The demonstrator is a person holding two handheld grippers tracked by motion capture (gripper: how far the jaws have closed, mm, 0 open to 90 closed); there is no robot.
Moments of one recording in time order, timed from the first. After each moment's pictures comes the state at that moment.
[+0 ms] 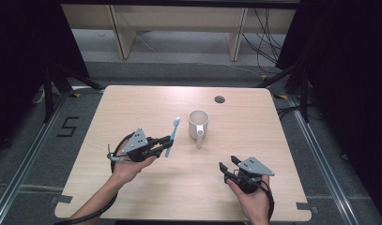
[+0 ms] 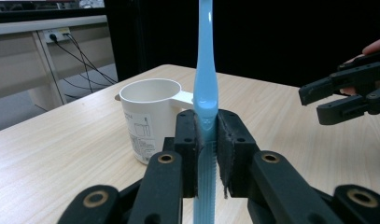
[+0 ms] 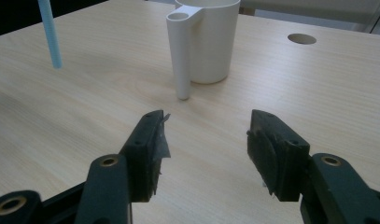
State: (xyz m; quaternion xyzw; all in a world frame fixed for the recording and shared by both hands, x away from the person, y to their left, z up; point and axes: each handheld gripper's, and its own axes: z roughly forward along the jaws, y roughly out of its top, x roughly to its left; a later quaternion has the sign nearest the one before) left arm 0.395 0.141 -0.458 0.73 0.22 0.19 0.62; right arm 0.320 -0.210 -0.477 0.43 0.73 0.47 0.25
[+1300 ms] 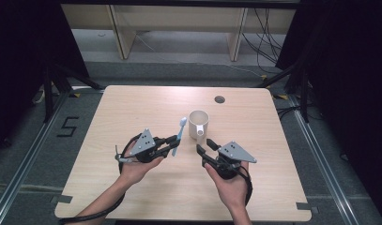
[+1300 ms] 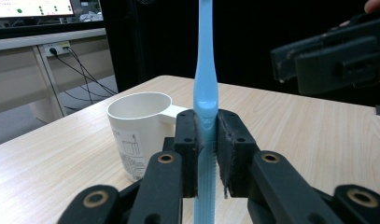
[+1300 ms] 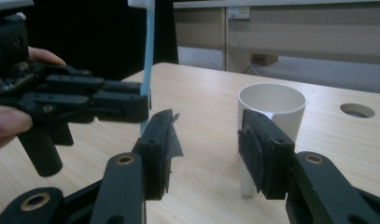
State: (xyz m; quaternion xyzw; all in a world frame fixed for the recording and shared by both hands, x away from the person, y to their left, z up) left arm 0.395 0.120 -0.461 0.73 0.20 0.20 0.63; right arm 0.339 -0.144 -0.431 0.39 0.69 0.56 0.24
